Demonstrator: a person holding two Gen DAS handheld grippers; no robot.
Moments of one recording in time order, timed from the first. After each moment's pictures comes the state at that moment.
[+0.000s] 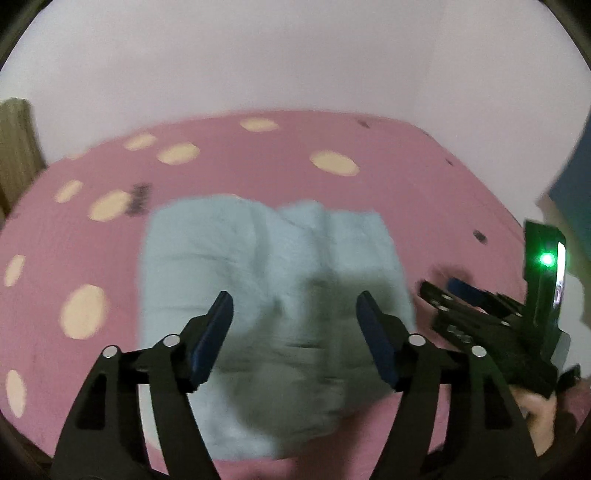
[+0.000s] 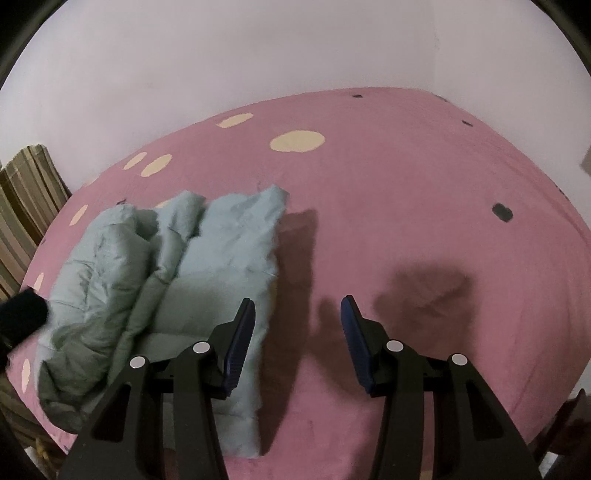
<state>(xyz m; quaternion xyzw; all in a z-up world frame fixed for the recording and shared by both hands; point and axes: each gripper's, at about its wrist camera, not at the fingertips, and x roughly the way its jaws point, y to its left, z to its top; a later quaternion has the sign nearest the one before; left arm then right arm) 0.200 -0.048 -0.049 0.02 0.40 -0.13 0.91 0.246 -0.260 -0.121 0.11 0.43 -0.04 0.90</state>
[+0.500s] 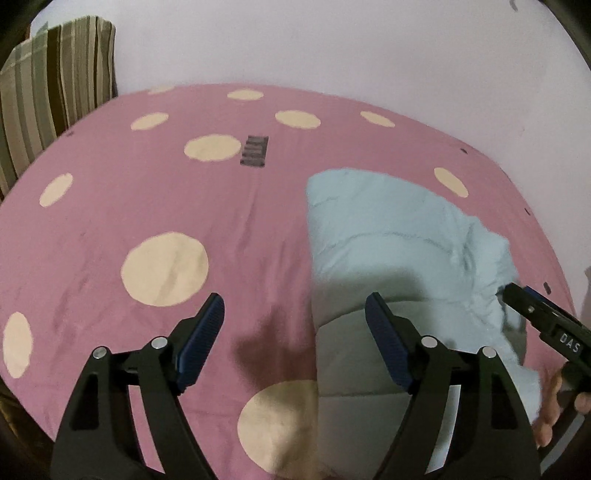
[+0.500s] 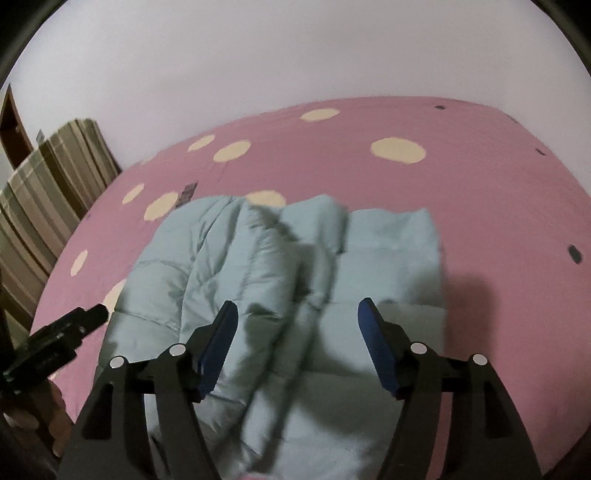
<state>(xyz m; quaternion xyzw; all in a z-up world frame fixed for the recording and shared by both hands) 0.240 0.089 -0.111 -0.07 0.44 -0.02 0.89 0.292 -0.162 -0.111 0.09 0.44 0.07 0.89</state>
